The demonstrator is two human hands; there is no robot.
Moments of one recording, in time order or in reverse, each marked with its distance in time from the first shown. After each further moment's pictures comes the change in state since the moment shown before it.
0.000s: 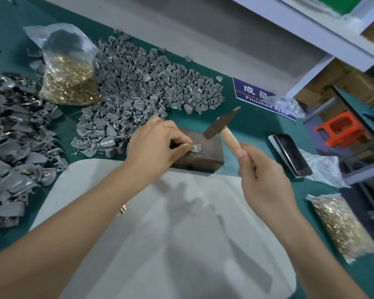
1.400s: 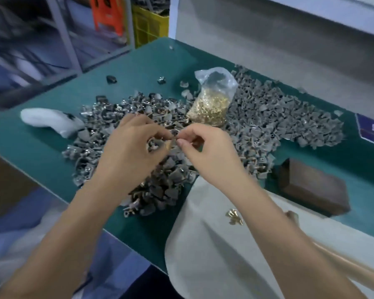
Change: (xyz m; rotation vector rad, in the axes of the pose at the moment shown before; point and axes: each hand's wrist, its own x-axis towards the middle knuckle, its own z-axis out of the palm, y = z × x) left_hand -0.121 -0.077 -0.209 0.334 0.261 -0.291; right_hand 0.031 -0.243 0.134 0.506 -0.388 -0.561
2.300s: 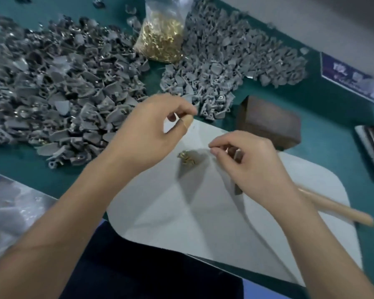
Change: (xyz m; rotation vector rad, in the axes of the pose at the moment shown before) left_hand -0.034 0.073 0.088 -0.375 -0.228 0.102; right_hand -0.145 0.066 -0.077 -0.250 -0.011 0.132
